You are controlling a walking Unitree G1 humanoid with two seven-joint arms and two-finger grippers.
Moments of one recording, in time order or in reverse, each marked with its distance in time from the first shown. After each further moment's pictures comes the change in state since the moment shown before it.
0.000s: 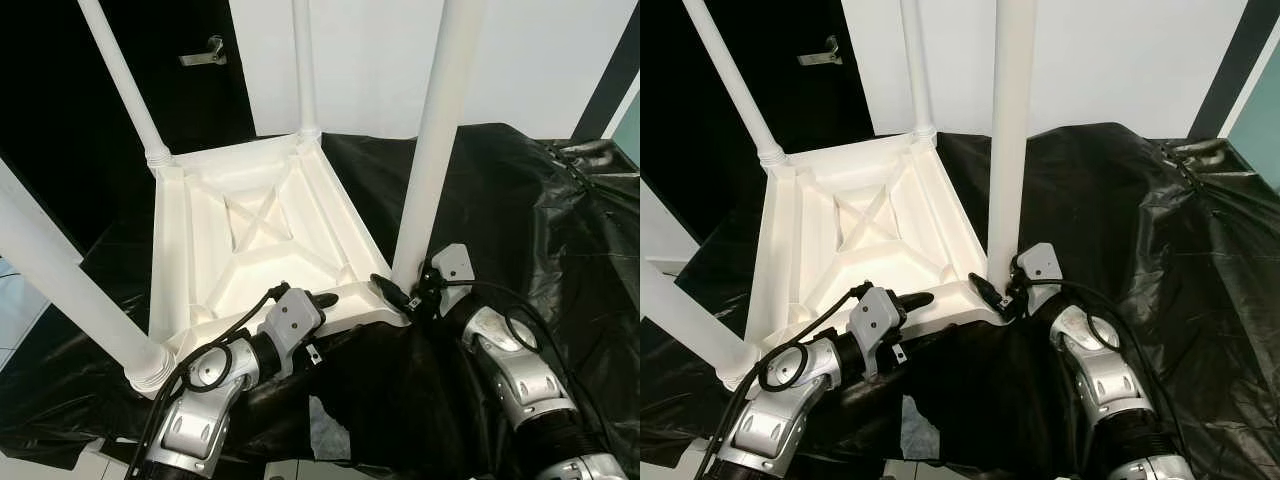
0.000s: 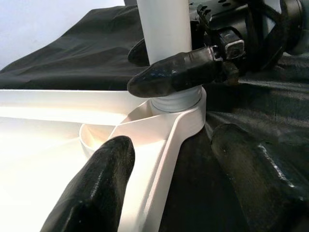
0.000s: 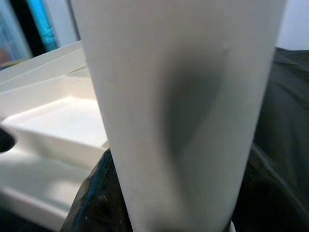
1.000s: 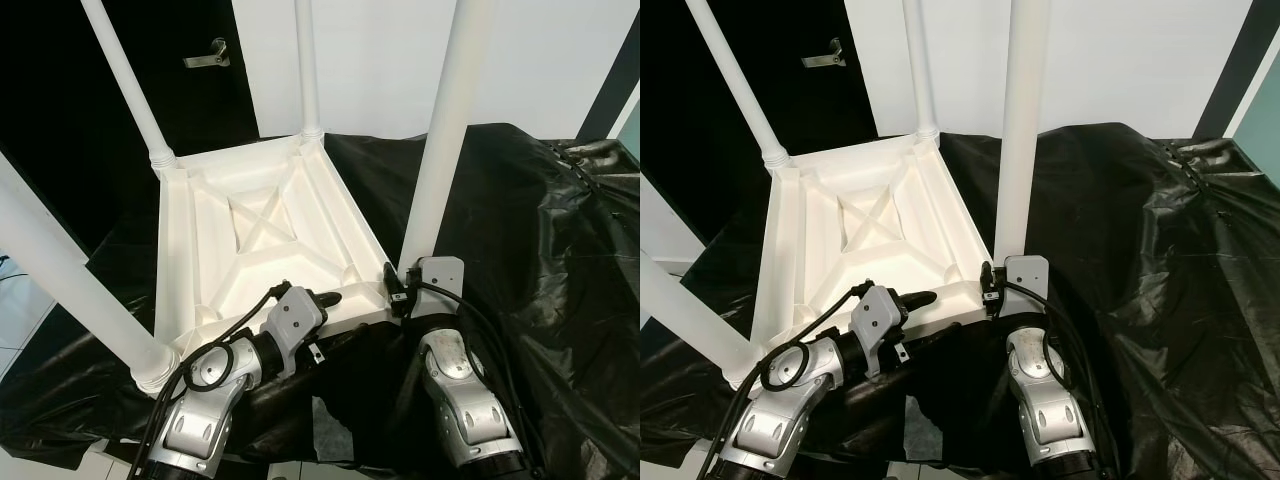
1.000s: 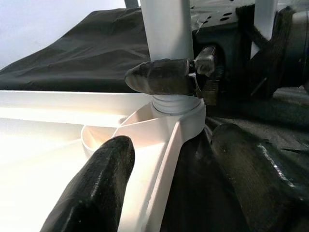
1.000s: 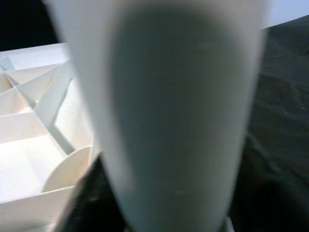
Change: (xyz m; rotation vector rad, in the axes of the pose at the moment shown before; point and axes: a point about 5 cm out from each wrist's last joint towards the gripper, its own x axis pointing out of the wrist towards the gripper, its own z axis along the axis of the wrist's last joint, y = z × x) left arm 0.002 -0.001 0.002 -0.015 -0.017 -0.005; right arm -0.001 0.031 0.008 0.098 0.050 -0.561
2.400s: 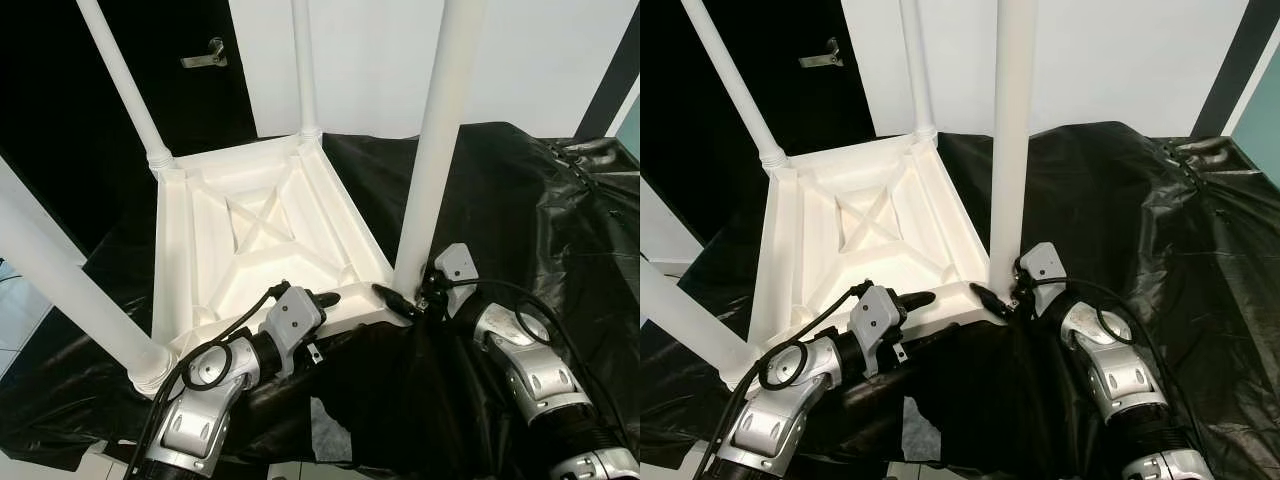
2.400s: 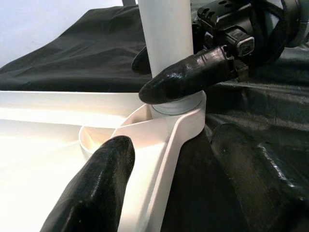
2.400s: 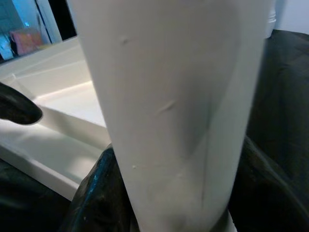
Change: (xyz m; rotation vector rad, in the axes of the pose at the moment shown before) left arm -0.002 0.001 -0.001 0.007 0.009 -0.005; right arm 0.019 -0.035 -0.002 -0.134 -0.005 0.756
